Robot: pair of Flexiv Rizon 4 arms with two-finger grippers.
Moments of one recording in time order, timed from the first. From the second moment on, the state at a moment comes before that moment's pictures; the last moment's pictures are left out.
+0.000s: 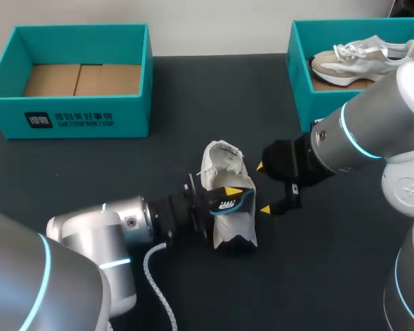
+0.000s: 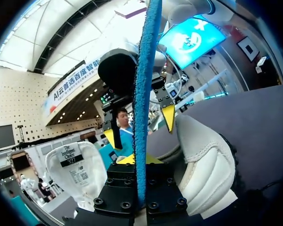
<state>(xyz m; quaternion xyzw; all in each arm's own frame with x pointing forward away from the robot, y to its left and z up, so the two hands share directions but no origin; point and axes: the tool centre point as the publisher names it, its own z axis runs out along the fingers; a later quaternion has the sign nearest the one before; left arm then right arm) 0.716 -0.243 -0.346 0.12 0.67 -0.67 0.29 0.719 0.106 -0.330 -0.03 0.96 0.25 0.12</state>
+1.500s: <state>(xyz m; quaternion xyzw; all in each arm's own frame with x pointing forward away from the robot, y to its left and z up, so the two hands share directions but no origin) 0.680 -0.218 -0.313 0.18 0.71 -0.63 0.26 0.719 0.106 -0.330 -0.03 0.96 0.25 0.12</state>
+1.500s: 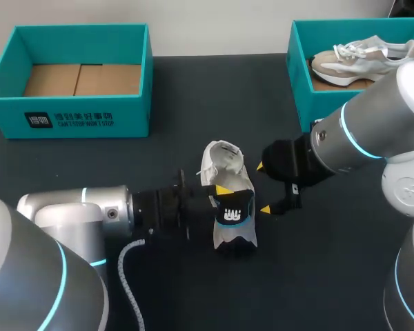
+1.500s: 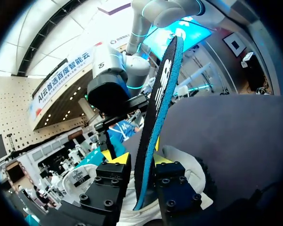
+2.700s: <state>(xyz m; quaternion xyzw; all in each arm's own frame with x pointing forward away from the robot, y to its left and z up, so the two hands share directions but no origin) 0.712 -0.207 -0.357 0.19 0.75 -0.57 0.27 0.719 0.106 -0.330 -0.03 0.96 0.25 0.12</state>
